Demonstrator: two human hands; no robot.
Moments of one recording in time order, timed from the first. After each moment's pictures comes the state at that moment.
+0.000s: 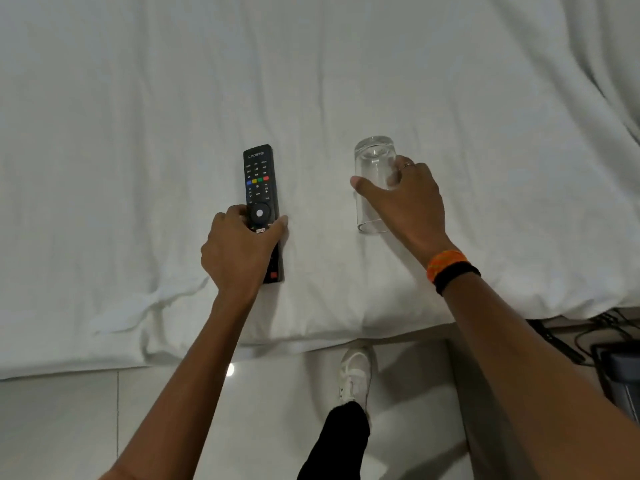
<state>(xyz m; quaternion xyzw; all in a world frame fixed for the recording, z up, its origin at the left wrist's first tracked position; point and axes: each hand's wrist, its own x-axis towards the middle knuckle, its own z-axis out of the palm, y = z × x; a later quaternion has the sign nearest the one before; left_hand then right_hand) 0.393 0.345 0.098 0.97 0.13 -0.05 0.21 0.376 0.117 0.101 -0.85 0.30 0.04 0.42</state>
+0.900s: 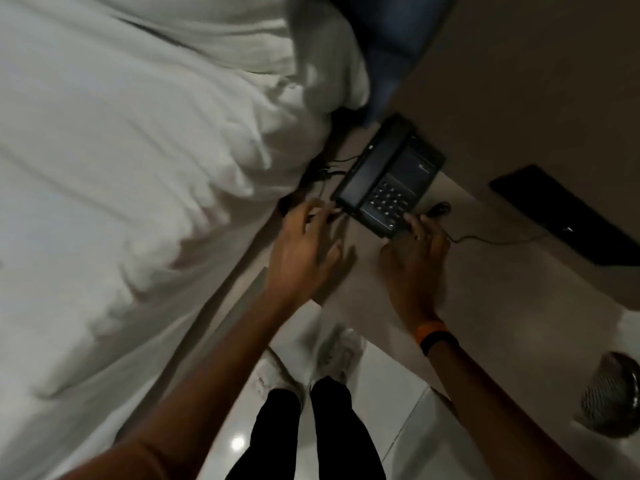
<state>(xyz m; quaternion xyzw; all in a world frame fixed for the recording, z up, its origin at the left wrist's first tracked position) 0.115 0.024 0.015 0.75 -0.55 -0.30 0.22 -0.069 -0.032 -0.016 -0.69 0.65 -0.19 0.25</state>
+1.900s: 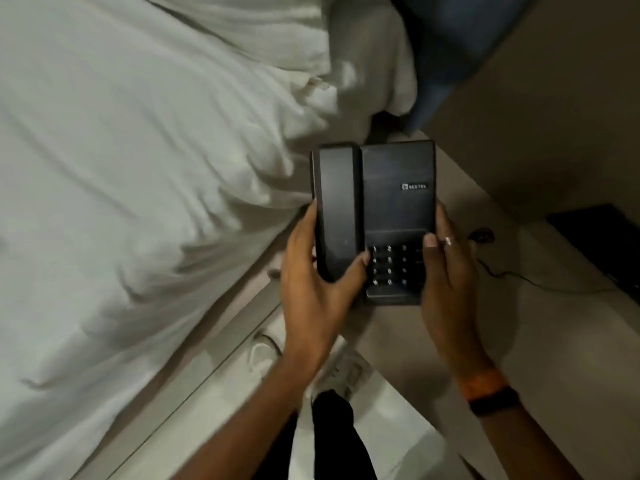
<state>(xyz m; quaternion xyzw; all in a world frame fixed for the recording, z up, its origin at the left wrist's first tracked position) 0.079 0.025 0.036 0.77 -0.23 -0.32 0.51 -0.053 -0.066 0.022 -0.64 0.55 -0.24 0.47</state>
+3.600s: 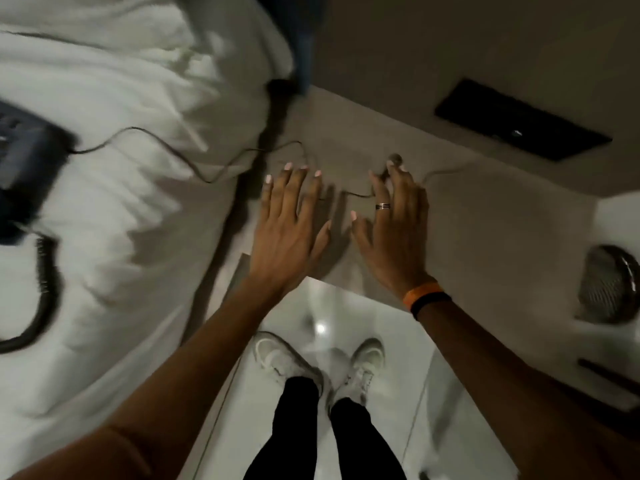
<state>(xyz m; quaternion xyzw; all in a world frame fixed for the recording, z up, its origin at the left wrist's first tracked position) 0.087 0.038 0.014 0.67 -0.73 -0.11 0.11 -0.096 0.001 0.006 -0.78 0.61 -0.06 0.07</state>
